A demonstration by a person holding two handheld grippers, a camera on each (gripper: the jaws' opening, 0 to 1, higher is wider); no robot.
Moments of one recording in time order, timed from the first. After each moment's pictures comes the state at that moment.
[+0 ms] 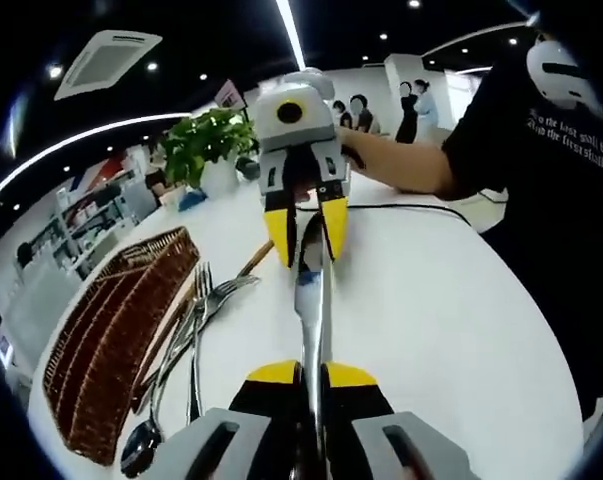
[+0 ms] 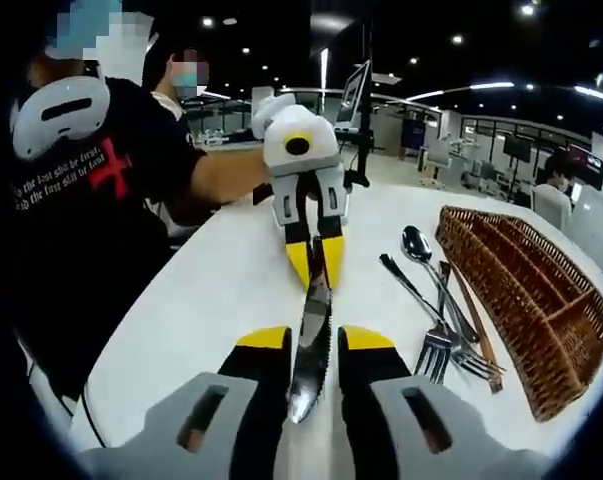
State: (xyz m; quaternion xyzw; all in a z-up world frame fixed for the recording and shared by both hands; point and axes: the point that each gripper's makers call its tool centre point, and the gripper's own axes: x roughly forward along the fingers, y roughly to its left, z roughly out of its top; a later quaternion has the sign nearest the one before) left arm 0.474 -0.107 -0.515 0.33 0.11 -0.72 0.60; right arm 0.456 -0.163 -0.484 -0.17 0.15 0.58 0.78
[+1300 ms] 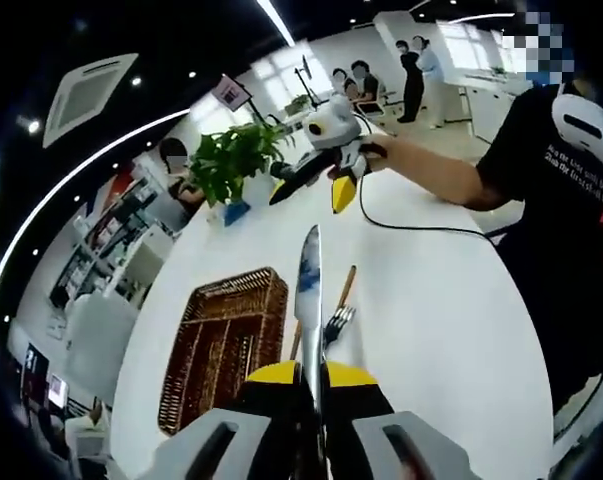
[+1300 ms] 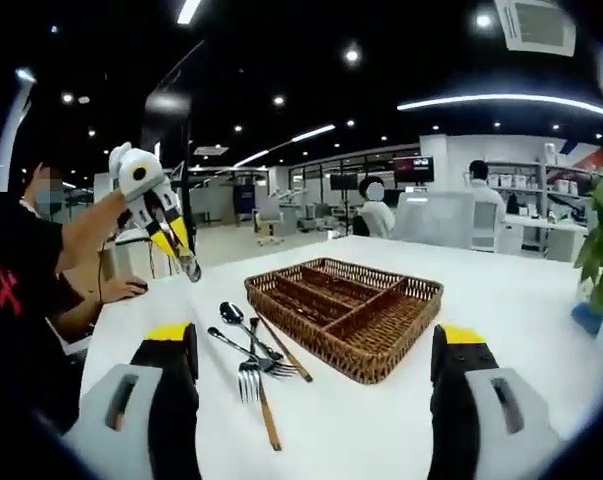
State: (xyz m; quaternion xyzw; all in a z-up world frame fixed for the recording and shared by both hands) left arm 0.525 -0.102 -0.372 0.43 0.09 -0.65 0.62; right arm 0.515 -0.309 -0.394 -0.02 0.09 0.27 0.96
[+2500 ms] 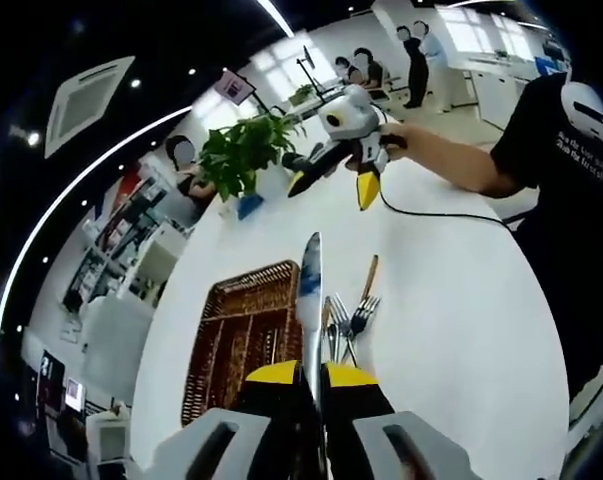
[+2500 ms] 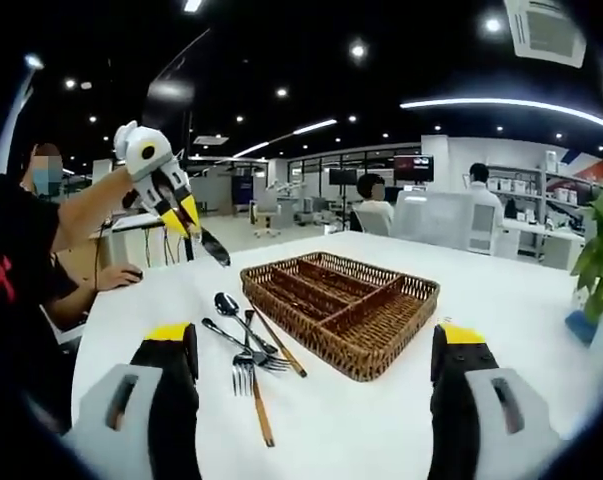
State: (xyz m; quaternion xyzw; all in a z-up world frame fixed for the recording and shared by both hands) left arm 0.556 -0.106 -0.366 0.46 0.08 -0.63 0.62; right arm 0.522 -0.314 -0.396 -0.04 0.09 0.26 0.96
